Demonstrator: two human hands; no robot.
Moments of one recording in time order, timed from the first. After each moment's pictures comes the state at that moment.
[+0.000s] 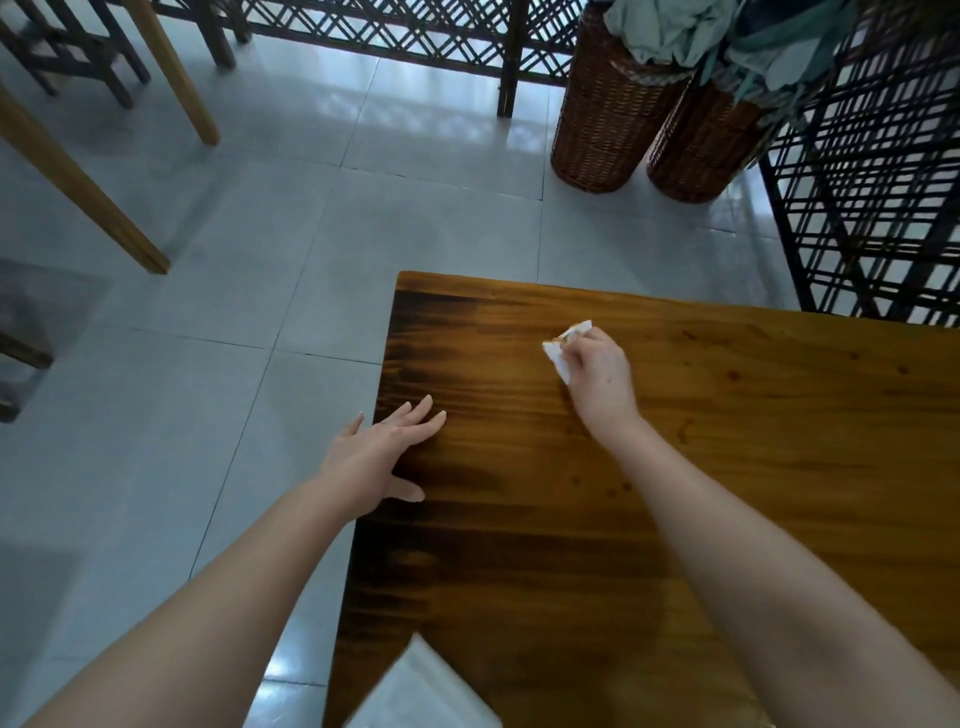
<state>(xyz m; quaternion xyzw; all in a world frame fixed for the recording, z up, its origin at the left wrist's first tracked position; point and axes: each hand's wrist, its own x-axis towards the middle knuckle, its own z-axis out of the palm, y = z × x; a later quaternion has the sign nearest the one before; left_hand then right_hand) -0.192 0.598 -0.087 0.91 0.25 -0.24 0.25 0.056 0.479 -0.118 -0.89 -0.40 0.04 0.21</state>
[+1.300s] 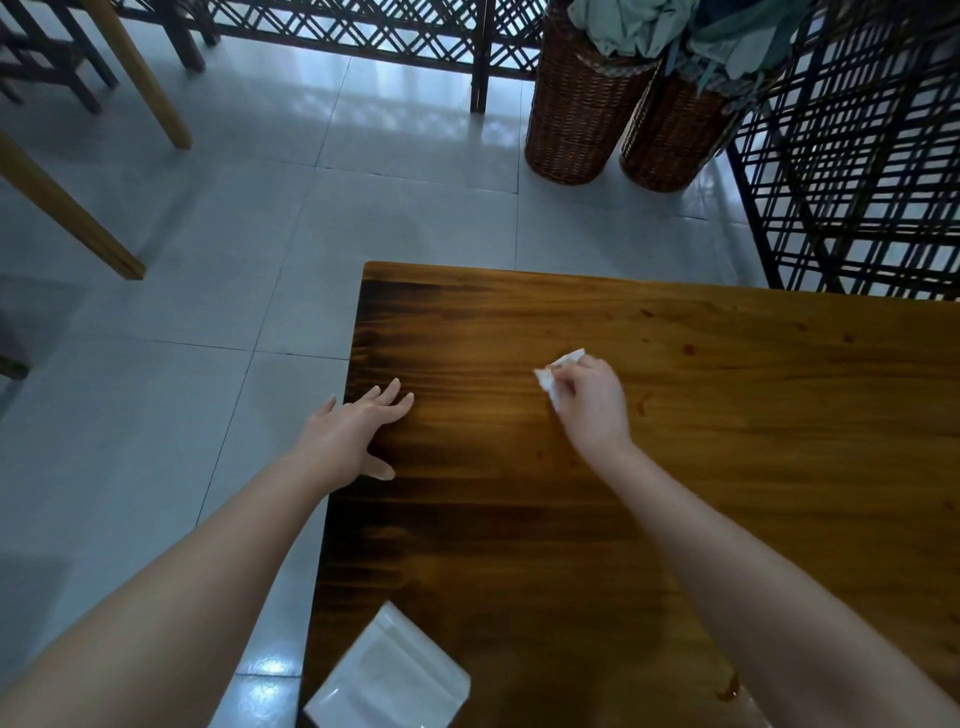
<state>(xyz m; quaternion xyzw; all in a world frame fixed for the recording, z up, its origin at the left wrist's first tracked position) -0.182 0.593 -0.086 0.90 0.27 -0.27 0.19 0.032 0.415 -0.108 -0.90 -0.38 0.04 0.21</state>
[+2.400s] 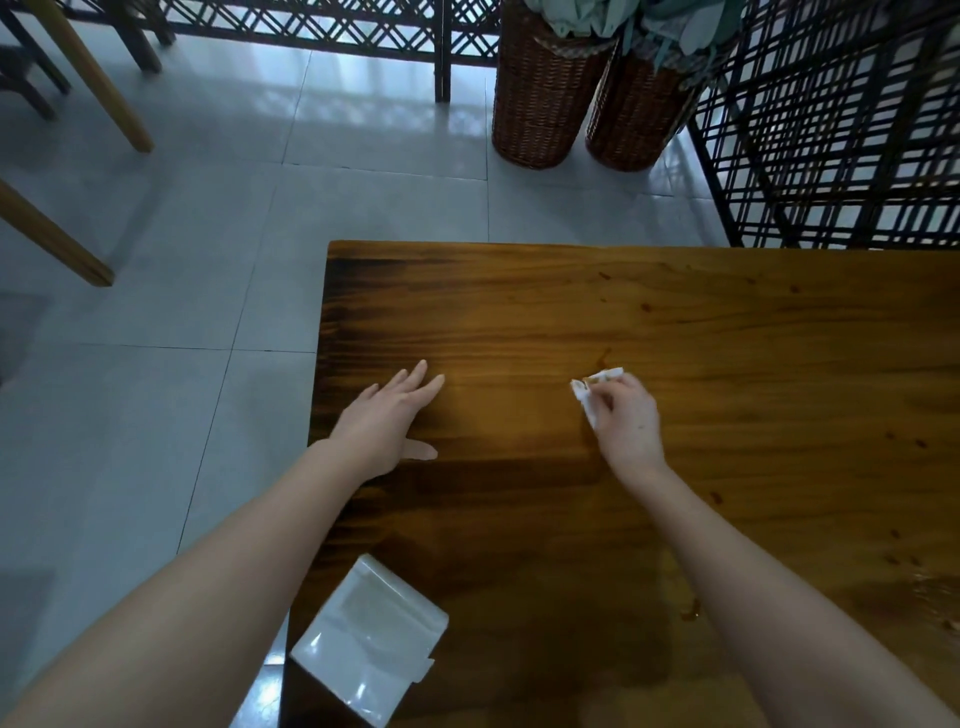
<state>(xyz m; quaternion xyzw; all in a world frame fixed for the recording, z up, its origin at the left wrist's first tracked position) -0.161 0.535 -0.088 0.94 0.20 -0.19 0.20 0.022 0.315 -0.105 -0.92 -0.30 0.06 0.26</state>
